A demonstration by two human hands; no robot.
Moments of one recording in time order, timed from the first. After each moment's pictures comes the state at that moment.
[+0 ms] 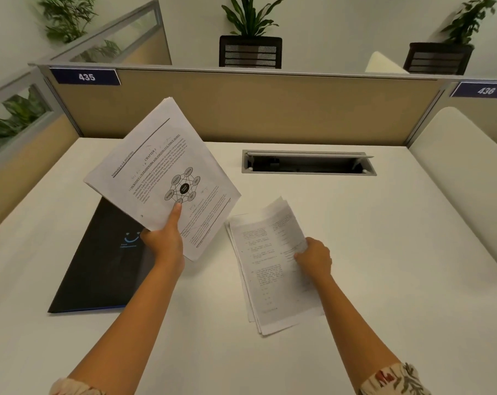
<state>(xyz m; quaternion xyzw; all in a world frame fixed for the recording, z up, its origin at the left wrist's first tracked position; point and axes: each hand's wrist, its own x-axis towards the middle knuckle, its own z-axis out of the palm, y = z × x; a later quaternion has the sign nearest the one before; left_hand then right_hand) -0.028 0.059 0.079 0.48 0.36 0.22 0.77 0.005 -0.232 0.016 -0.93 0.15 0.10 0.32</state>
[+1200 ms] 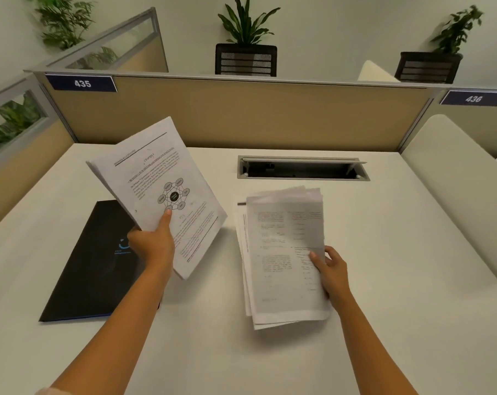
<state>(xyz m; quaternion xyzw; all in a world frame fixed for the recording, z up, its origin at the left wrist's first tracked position) -0.025 0.069 0.084 0.56 0.35 0.28 0.69 -0.021 -0.288 -0.006 -0.71 0.14 0.03 0.69</state>
